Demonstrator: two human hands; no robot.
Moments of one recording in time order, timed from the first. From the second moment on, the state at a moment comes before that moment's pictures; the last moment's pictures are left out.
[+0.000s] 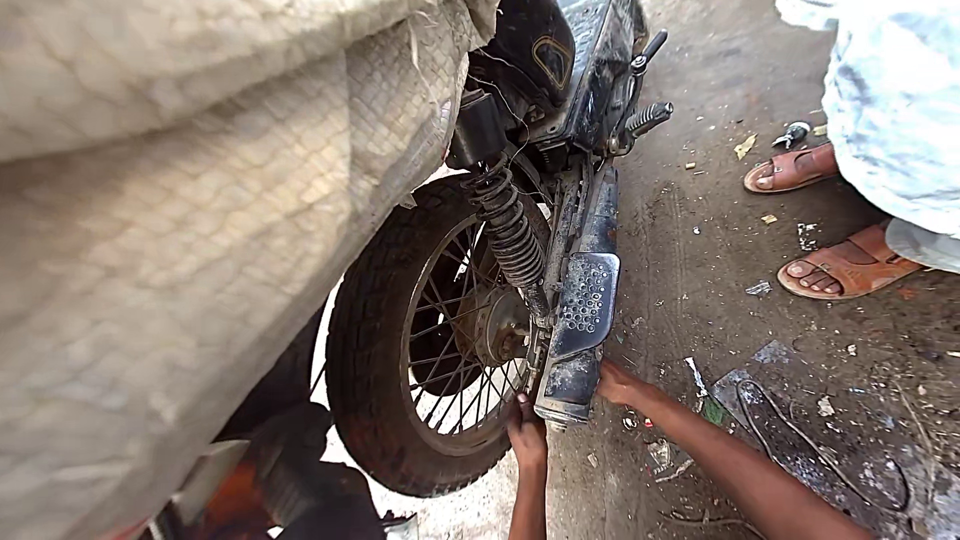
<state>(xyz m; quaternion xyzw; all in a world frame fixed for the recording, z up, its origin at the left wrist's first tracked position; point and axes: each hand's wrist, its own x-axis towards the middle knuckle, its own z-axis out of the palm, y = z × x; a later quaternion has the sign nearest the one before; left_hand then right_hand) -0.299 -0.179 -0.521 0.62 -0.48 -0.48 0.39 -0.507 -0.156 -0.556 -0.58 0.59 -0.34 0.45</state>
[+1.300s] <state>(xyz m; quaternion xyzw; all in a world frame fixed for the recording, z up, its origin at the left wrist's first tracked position) -0.231 -0.060 -0.572 0.57 -0.58 -0.57 0.09 -0.380 -0.047 -0.616 0.02 0.48 -0.51 0.71</state>
